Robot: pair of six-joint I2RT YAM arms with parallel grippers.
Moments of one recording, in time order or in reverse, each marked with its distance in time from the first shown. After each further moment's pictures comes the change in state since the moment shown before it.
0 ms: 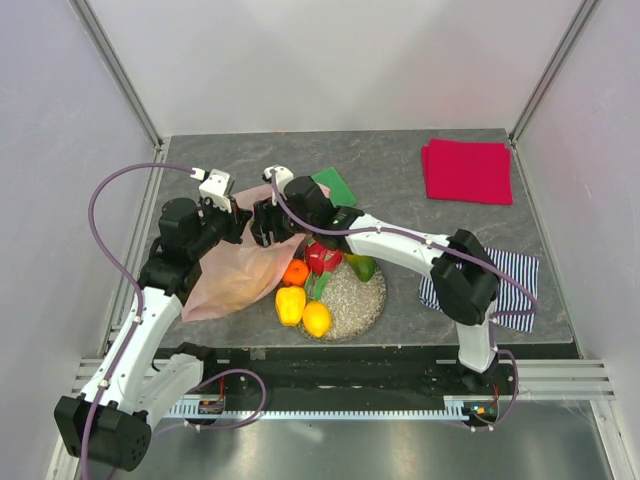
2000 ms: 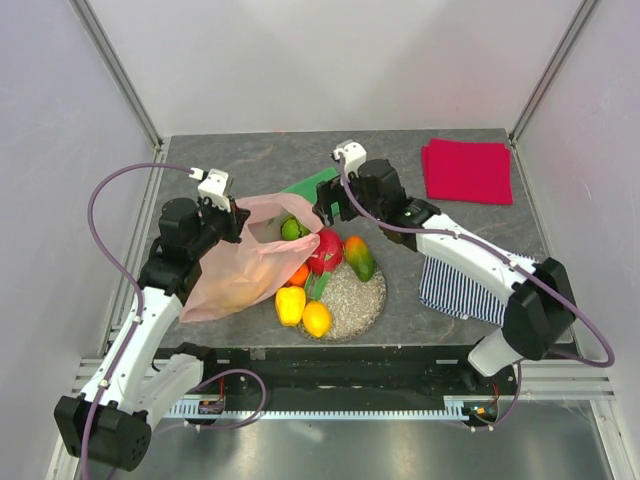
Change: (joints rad) left arm -0.001 0.000 0.000 -0.001 -0.030 0.000; right arm -0.216 -0.407 -0.290 -0.084 0.148 -0.253
